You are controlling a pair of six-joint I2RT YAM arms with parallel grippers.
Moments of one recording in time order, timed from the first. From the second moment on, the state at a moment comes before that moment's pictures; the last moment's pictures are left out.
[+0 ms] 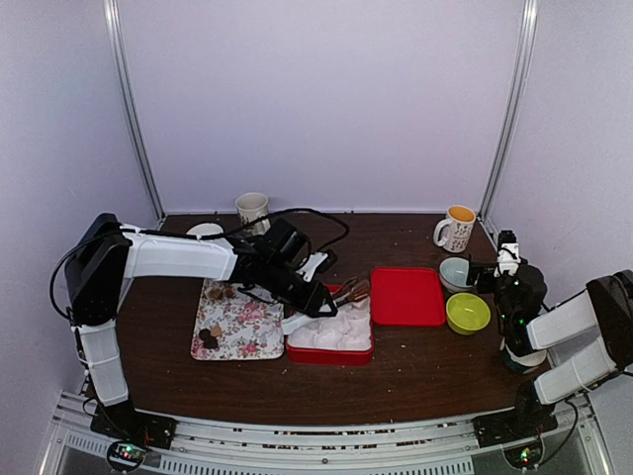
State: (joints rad) left arm -0.86 1.92 1.34 -0.32 0.40 -0.32; right arm 0.12 1.36 0.19 1.16 0.22 -0.05
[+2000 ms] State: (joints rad) left arm -0.81 1.12 0.78 -0.43 0.05 -0.52; right arm 0.12 1.36 0.19 1.16 0.21 -0.05
